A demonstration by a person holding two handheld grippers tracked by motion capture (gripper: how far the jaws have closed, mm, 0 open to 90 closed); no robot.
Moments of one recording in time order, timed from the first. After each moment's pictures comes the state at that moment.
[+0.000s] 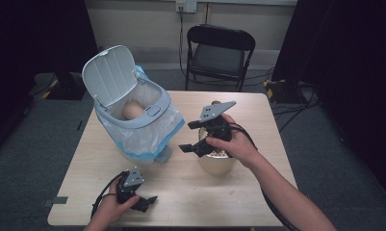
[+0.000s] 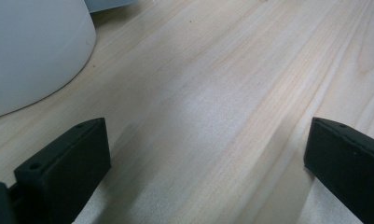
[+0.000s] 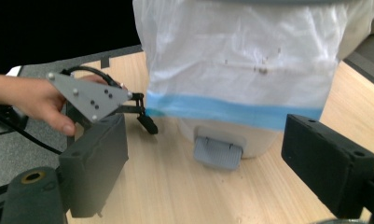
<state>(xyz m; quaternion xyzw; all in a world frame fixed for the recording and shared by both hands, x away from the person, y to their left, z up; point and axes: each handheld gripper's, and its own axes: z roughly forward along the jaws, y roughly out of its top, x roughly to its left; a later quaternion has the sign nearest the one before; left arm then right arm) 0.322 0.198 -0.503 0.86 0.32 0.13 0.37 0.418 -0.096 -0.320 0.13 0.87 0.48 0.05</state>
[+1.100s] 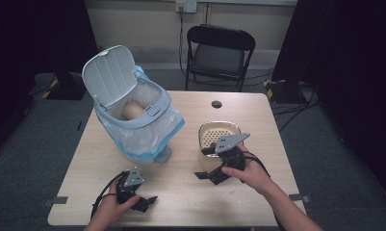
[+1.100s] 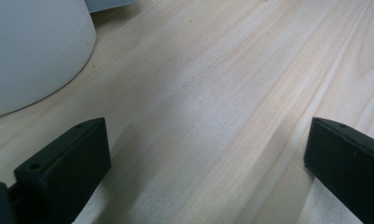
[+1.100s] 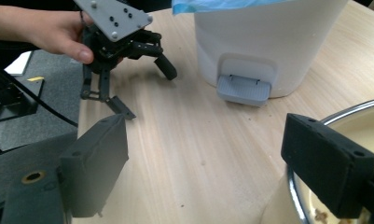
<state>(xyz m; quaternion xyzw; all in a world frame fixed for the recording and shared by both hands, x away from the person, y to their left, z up) 0.323 0.199 -0.502 0.87 0.31 0.13 0.36 0.378 -0.139 -0.384 0.13 0.87 0.47 0.03</state>
